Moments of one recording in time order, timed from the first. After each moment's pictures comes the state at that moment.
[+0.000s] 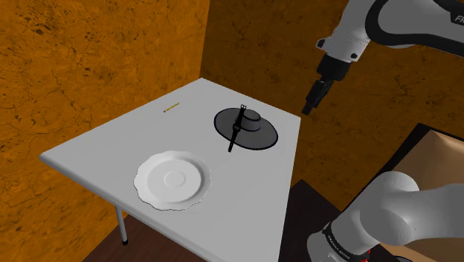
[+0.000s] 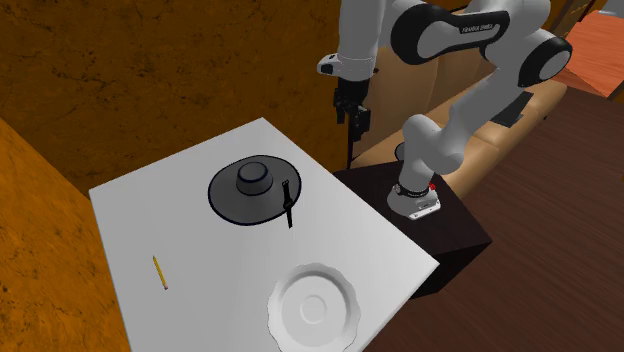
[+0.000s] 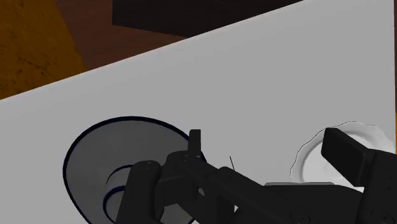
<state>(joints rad) 0.01 -0.76 0.00 -2.31 0.03 1.54 -0.16</state>
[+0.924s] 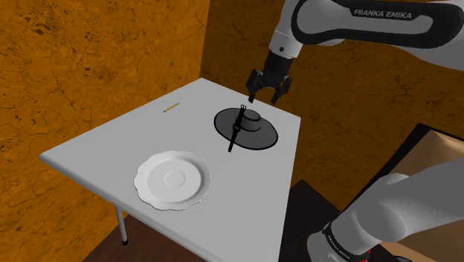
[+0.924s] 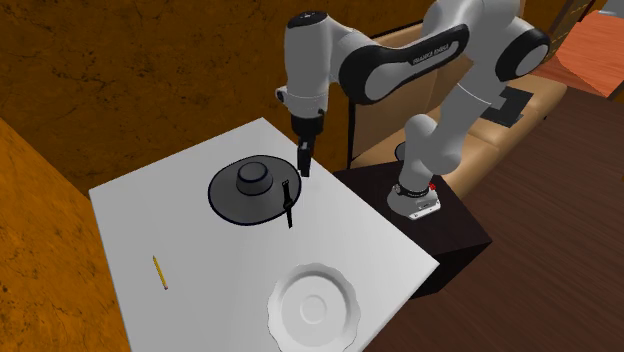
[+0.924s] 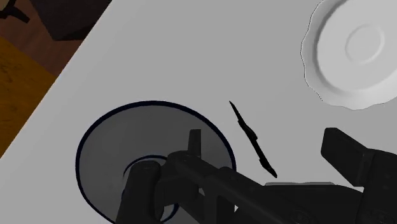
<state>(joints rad) -0.10 -0.37 0.22 -2.11 0.10 1.76 0.45</state>
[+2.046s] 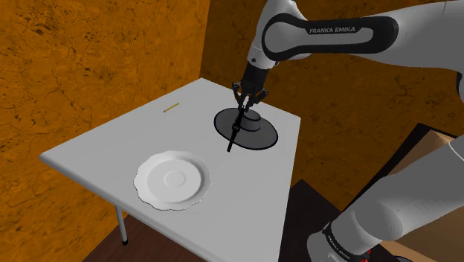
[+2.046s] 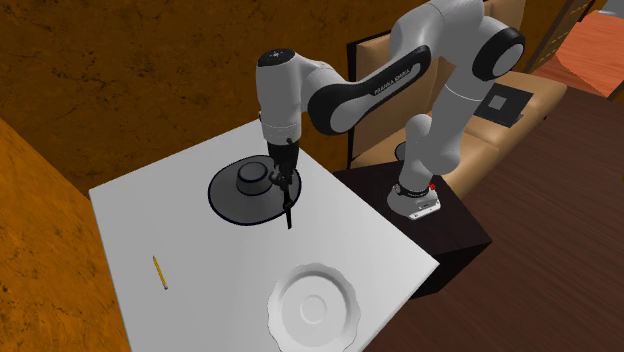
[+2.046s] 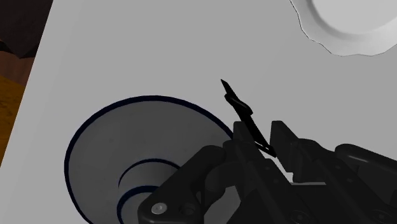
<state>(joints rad) -0.13 -0.18 0.27 -2.06 0.07 1.92 0.70</state>
